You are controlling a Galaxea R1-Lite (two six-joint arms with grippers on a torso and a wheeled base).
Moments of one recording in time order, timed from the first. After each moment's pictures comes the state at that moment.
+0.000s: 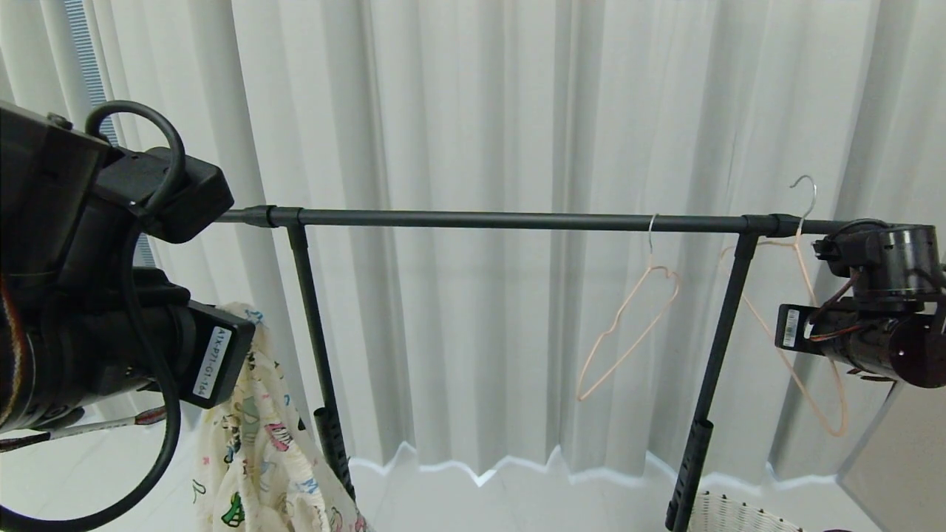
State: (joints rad) left arm -0.63 1.29 -1.13 0.52 0.52 0.01; right arm 0.21 1.63 -0.83 -0.25 -0.39 0.28
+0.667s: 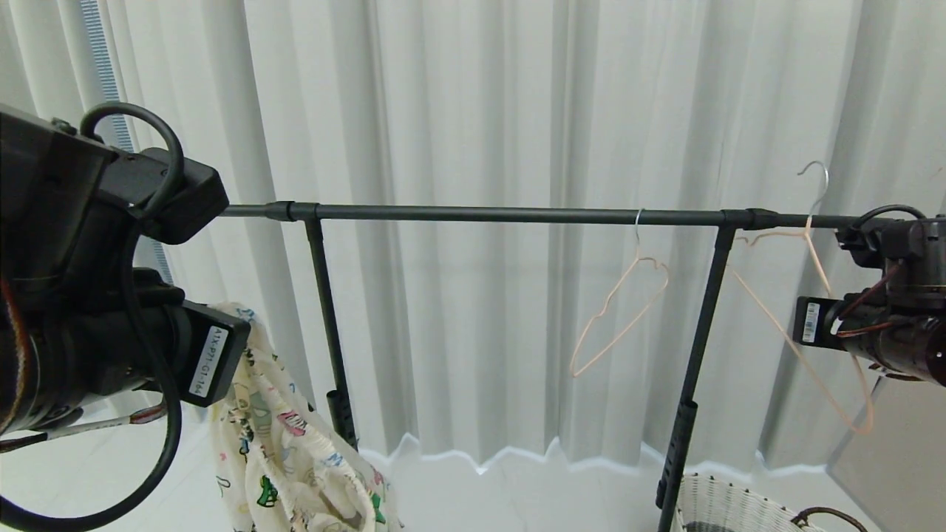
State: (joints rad) left arm -0.63 1.29 -1.12 0.52 0.57 0.01; right arm 0.21 1.54 -0.81 -0.26 -0.38 0.22
